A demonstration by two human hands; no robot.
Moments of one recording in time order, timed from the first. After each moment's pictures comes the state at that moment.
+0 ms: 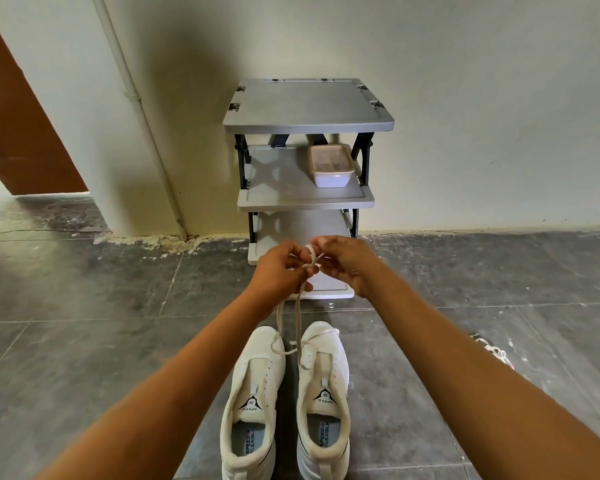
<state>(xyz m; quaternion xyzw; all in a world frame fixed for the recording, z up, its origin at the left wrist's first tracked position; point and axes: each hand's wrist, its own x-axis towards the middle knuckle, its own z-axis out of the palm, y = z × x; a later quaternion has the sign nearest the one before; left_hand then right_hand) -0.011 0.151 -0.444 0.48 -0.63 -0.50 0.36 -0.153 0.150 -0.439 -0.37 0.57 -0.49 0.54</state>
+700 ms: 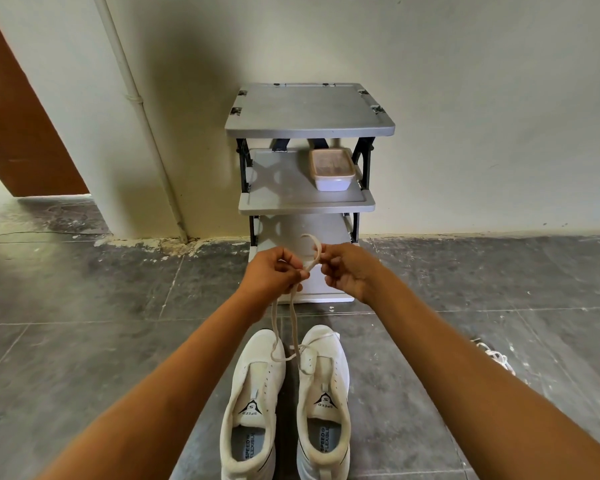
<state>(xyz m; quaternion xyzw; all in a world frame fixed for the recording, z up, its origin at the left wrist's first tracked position) 0.001 0.148 -0.443 0.49 -0.61 -0.51 0.36 -0.150 0.154 -0.432 -0.31 0.55 -0.48 0.60</state>
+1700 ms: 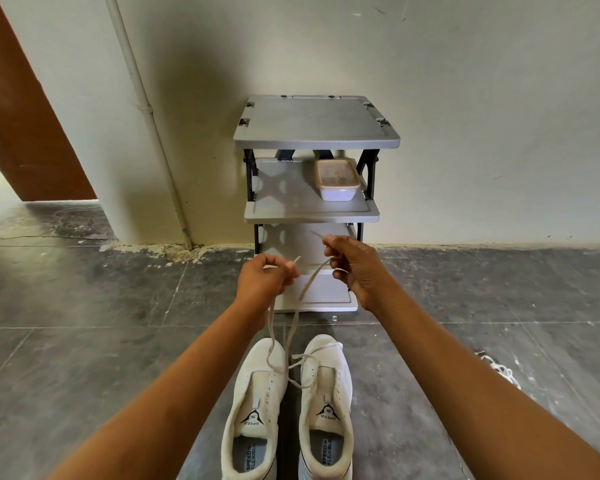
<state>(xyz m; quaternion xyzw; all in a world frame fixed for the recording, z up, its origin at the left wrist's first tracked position) 0.003 0.144 -0.446 0.53 -0.49 -0.52 0.47 -0.151 0.157 -0.428 -0.39 0.50 -0.57 0.52</state>
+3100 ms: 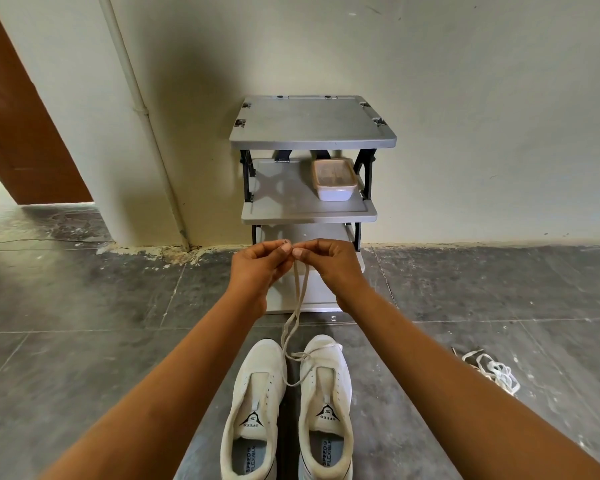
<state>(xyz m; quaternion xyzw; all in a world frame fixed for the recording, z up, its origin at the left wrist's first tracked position) 0.005 0.138 -0.428 0.42 -0.39 -0.62 0.54 -0.125 0.148 -0.438 -0.54 0.52 -0.55 0.37</state>
